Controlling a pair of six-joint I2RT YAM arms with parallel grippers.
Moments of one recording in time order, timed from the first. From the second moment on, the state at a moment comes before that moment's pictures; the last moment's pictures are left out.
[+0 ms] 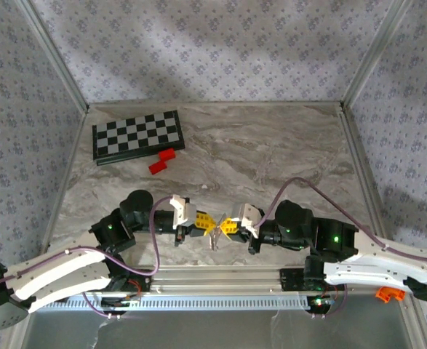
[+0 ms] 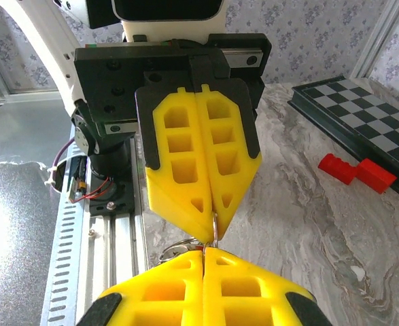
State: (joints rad) left arm -1.02 0.75 0.59 0.02 0.55 0.07; right arm 1.30 0.71 0.80 -0.40 -0.02 -0.09
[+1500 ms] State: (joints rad) left arm -1.02 0.75 0.58 0.17 0.54 0.01; right arm 1.33 0.56 0.71 -0.36 0.03 -0.08
